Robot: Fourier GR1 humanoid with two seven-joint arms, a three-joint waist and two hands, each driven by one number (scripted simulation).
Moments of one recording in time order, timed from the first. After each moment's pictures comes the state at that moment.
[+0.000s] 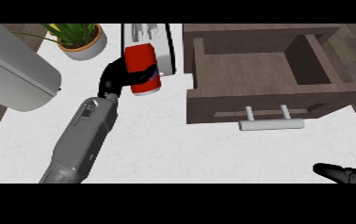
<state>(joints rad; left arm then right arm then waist) -0.66 0.10 0.01 -0.77 0.10 0.28 0.18 0.02 -0.11 -0.29 -2.22 -0.07 0.09 0.33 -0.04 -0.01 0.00</state>
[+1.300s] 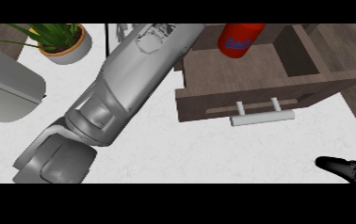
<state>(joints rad) -1.50 0.00 -0.21 -0.50 0.26 0.61 0.21 -0.06 -0.14 -0.28 -2.23 -0.07 0.07 0.38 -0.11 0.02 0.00</state>
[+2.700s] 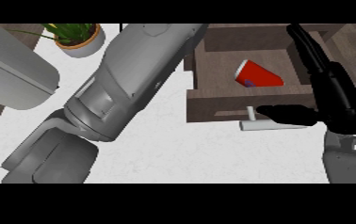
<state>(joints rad) -1.62 0.00 -0.24 -0.35 0.50 0.66 0.05 -0.31 -0.31 0.05 -1.82 0.62 0.03 0.11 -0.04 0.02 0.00</state>
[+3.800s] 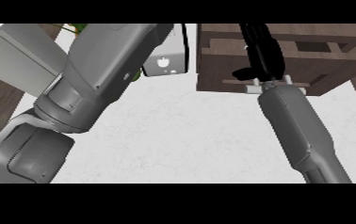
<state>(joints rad) -1.53 0.10 -0.22 -0.45 0.46 0.58 0.11 -0.72 -0.19 0.07 -0.89 1.02 -0.44 -0.05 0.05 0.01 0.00</state>
